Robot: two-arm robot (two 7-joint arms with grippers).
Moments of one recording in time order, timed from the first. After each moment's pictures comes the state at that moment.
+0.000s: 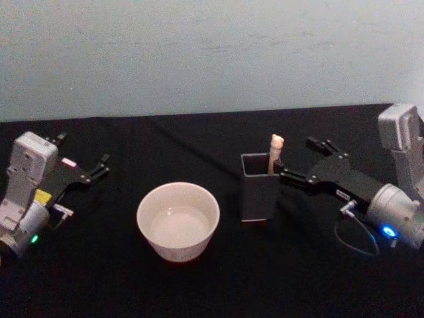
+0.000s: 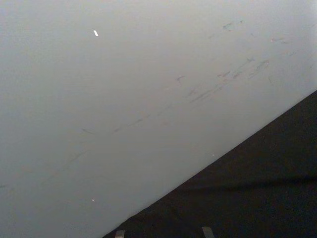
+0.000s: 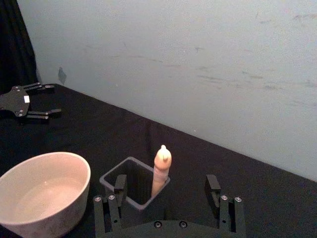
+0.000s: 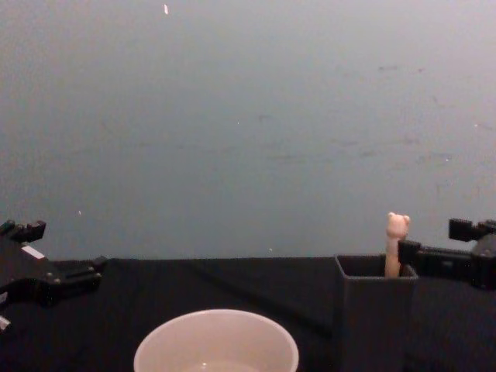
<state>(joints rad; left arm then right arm) -0.20 0.60 0.45 -1.41 -0.25 -0.12 0.03 0.13 0.58 -0.36 -1.62 0.50 0.07 0.34</state>
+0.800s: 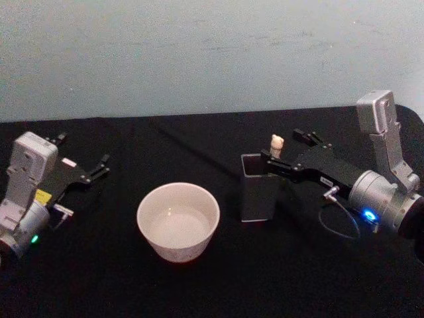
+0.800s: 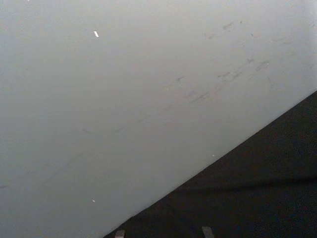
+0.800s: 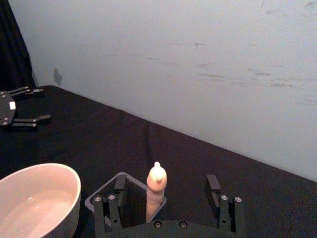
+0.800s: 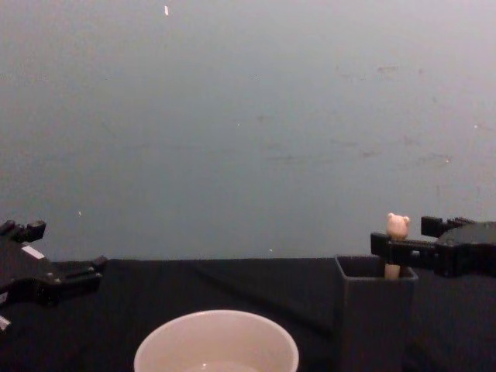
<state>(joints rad) -0.20 0.60 0.45 -1.41 -0.25 -0.12 0.03 0.23 0.48 -0.36 -1.51 0.45 0.13 0.38</state>
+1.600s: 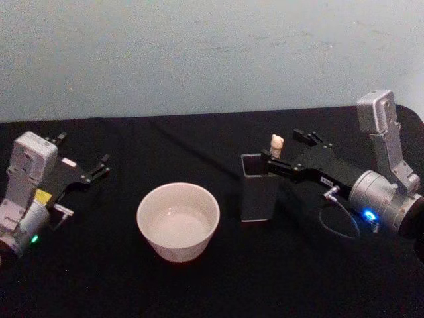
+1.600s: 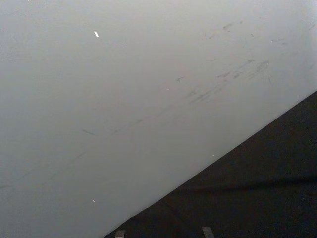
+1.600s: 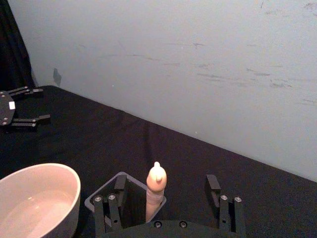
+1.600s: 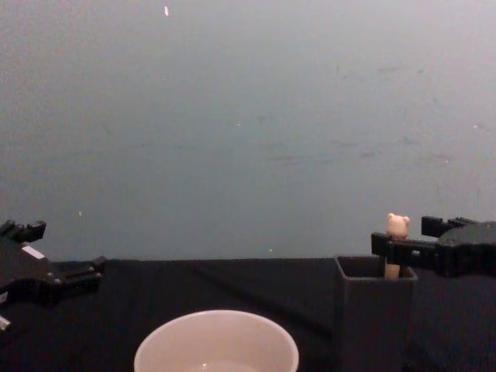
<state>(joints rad) -0.20 0.60 0.45 -1.41 -0.25 -0.12 0.03 0.23 0.48 -0.36 -1.51 0.45 0.13 0.37</state>
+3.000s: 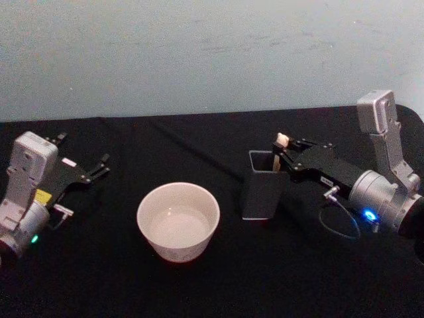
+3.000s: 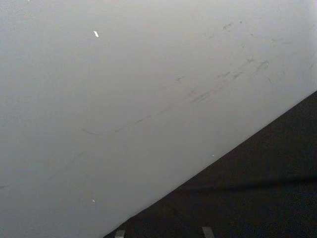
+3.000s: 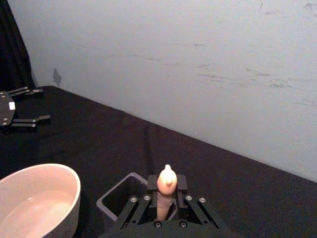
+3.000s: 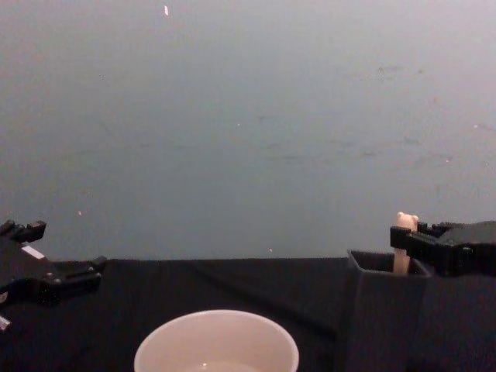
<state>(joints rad) -0.20 0.60 0.45 -1.41 -0.25 -0.12 0.03 0.23 0.48 -0.36 -1.51 0.46 0.12 0.37</state>
